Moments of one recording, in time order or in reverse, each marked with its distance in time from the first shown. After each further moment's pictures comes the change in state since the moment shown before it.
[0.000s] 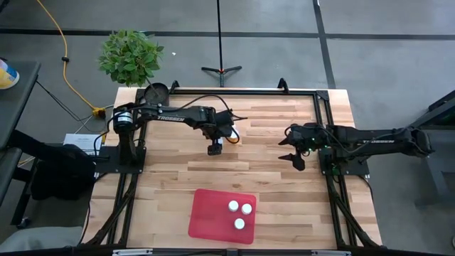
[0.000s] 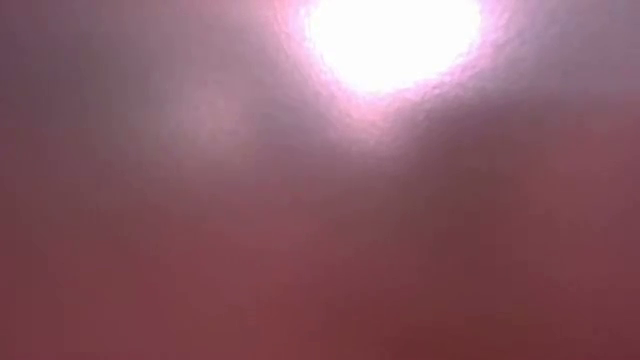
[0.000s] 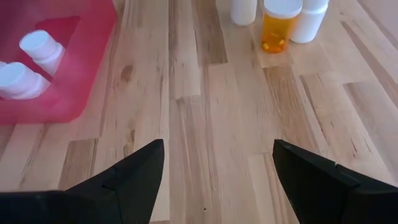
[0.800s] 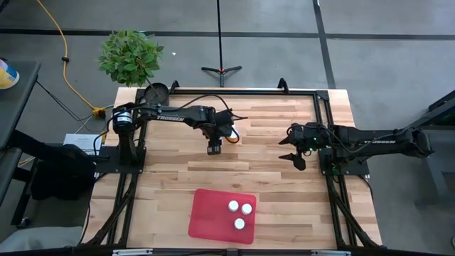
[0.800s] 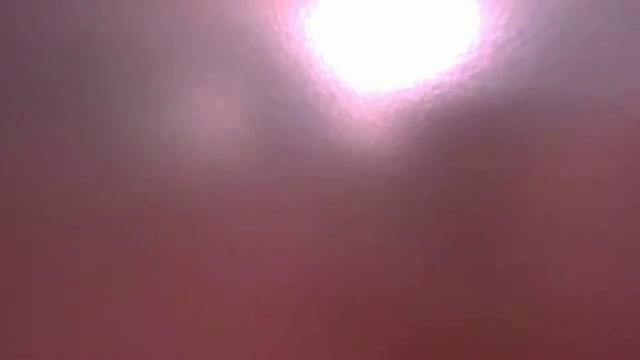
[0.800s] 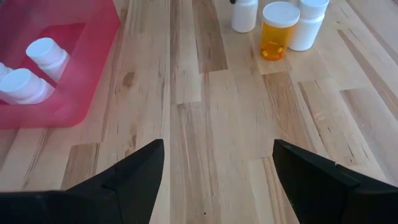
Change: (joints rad) left arm 0.000 -0.002 0.002 -0.017 -0.003 0.011; right arm 0.000 -0.025 0.000 -0.001 0.000 0.000
